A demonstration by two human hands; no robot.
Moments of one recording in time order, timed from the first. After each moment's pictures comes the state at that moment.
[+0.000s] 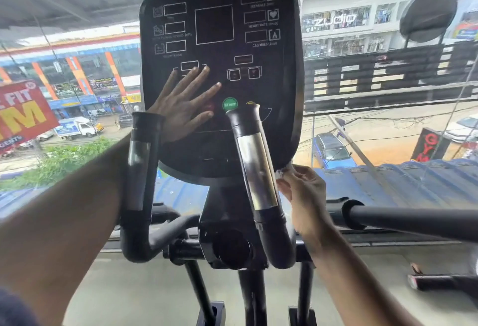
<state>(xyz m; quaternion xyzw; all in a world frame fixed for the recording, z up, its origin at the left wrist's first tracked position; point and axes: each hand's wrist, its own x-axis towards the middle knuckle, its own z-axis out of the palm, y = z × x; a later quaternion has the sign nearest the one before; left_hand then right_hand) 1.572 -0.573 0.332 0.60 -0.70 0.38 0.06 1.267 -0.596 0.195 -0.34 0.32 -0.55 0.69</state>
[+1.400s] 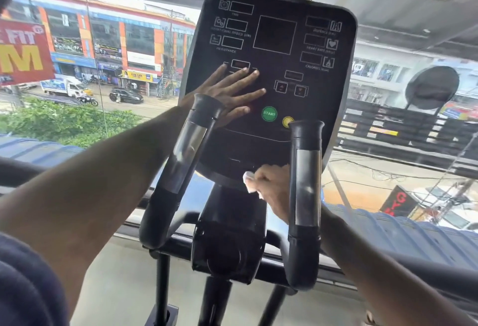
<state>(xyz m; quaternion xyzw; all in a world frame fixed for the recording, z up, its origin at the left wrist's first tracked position) 1.575 -0.576 0.329 0.59 -0.71 0.38 0.11 1.307 -0.616 0.218 -0.93 0.21 -0.30 0.10</state>
